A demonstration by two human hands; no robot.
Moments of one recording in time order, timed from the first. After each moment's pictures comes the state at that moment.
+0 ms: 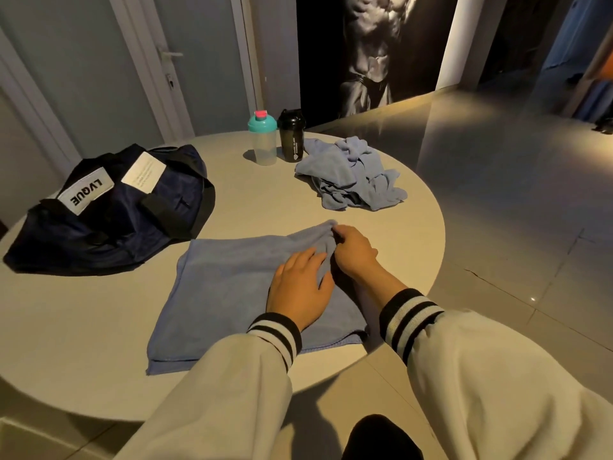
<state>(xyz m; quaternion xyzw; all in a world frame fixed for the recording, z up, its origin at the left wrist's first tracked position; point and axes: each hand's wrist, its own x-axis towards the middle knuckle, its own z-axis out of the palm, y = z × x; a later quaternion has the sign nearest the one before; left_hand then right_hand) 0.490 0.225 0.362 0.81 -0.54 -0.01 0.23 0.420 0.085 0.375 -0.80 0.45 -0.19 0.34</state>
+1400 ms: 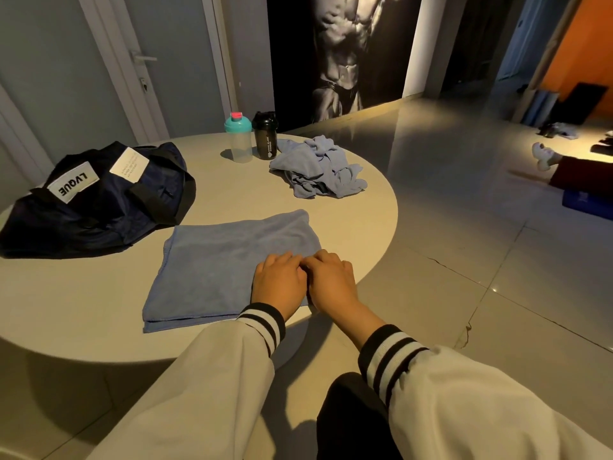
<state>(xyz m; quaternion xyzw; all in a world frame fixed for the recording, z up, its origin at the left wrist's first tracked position) 0.446 0.264 0.361 0.82 -0.53 0.01 0.21 0.337 0.207 0.358 -0.89 0.38 -0.22 0.13</state>
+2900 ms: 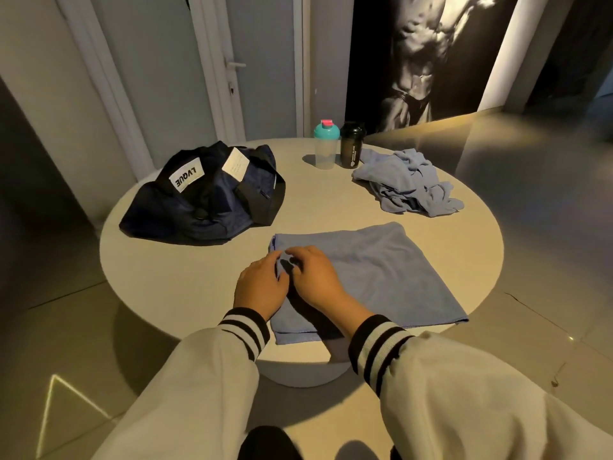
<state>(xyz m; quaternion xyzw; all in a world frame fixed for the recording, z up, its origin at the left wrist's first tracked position) 0.618 0.366 0.361 0.85 -0.38 -0.05 0.35 0.526 0.274 0.375 -0.89 0.26 -0.23 0.30</state>
